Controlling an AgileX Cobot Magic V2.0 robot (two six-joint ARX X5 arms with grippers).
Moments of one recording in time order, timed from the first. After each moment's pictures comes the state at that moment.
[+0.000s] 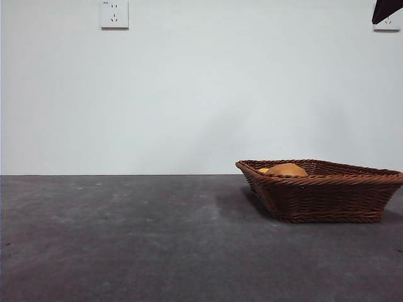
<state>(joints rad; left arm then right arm) 0.01 0.01 0.02 -0.18 0.02 -0.03 -0.03 1.50 1.64 -0.68 -0.14 0.03</state>
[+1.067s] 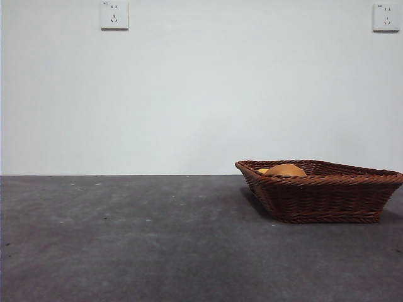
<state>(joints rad) 0.01 0.03 0.02 -0.17 0.03 -0.03 -0.05 0.83 0.98 -0.13 0.05 0.04</state>
